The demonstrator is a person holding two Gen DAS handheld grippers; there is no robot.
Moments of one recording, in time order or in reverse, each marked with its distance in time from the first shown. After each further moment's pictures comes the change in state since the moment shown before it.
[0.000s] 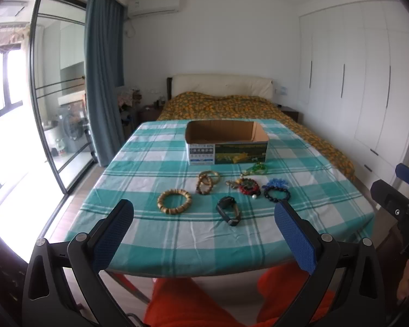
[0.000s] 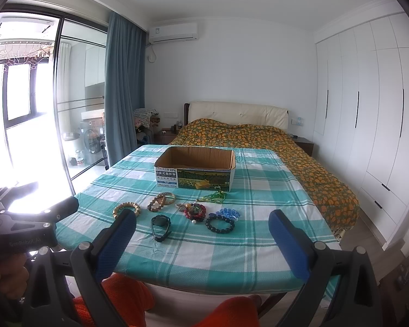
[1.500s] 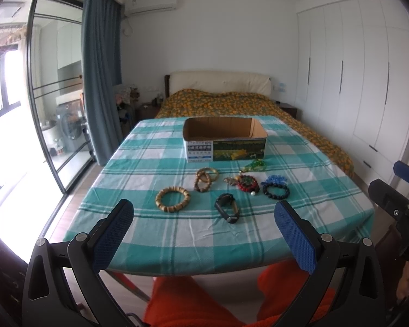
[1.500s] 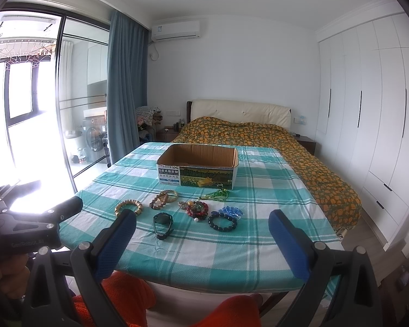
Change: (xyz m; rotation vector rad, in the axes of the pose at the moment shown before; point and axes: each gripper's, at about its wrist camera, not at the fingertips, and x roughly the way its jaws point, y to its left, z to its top) left arm 0.004 0.001 -0.001 0.006 0.018 -0.009; right arm 0.001 0.002 -0.002 0.000 0.006 0.002
